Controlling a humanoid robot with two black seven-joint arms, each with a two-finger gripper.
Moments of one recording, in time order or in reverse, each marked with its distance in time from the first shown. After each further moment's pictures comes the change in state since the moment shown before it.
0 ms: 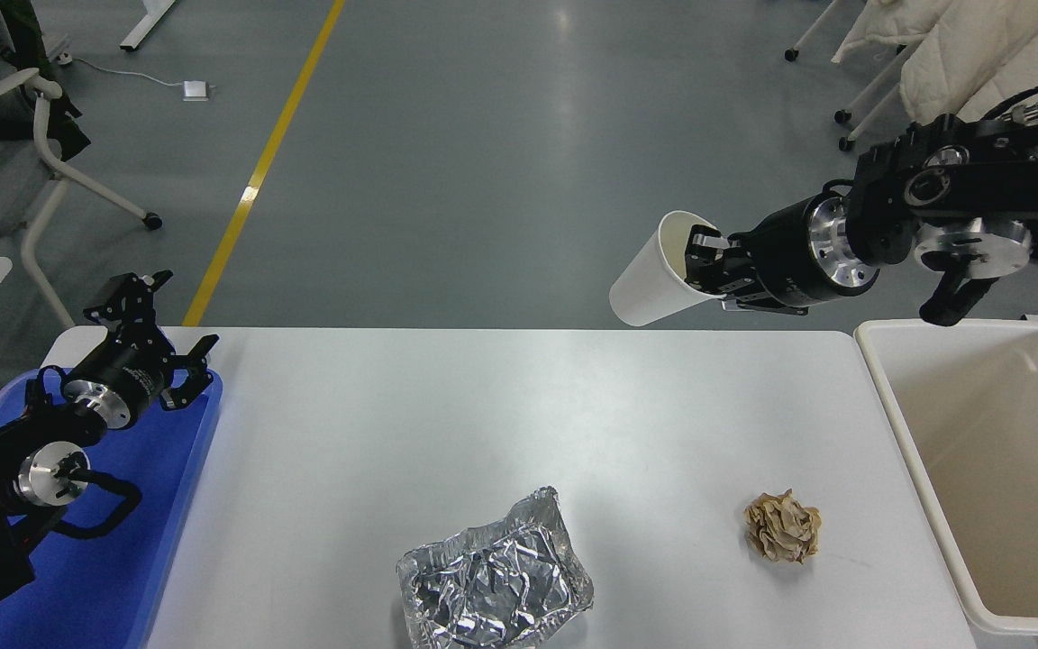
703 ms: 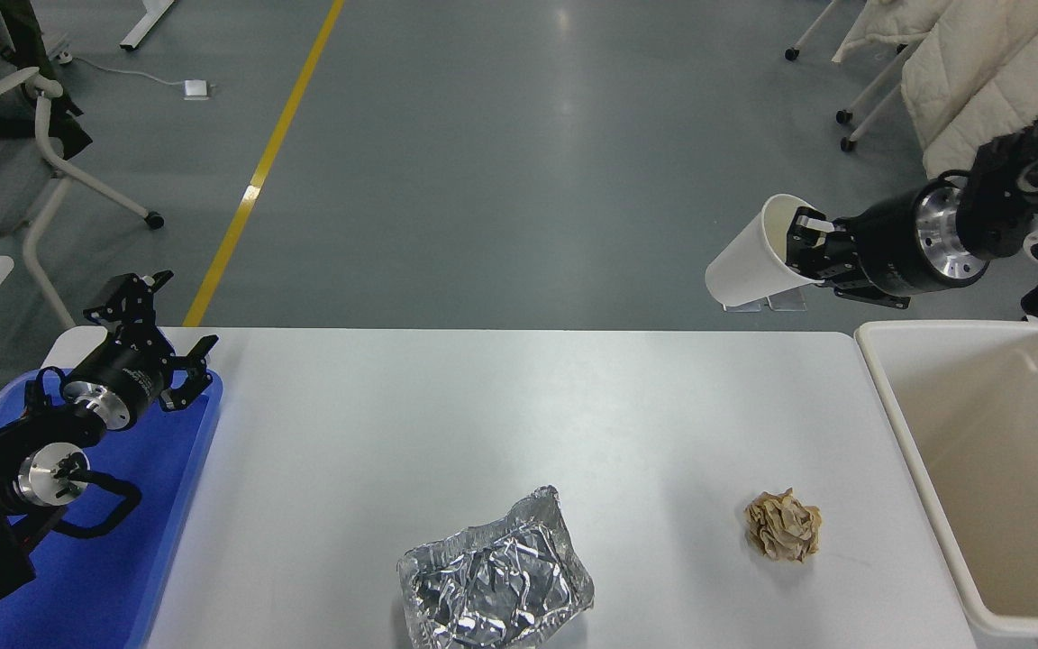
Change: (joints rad) left arm 0.000 0.000 0.000 0.000 0.000 0.000 0.000; right arm -0.082 -0.234 -0.115 -0.126 -0.012 0.004 0.002
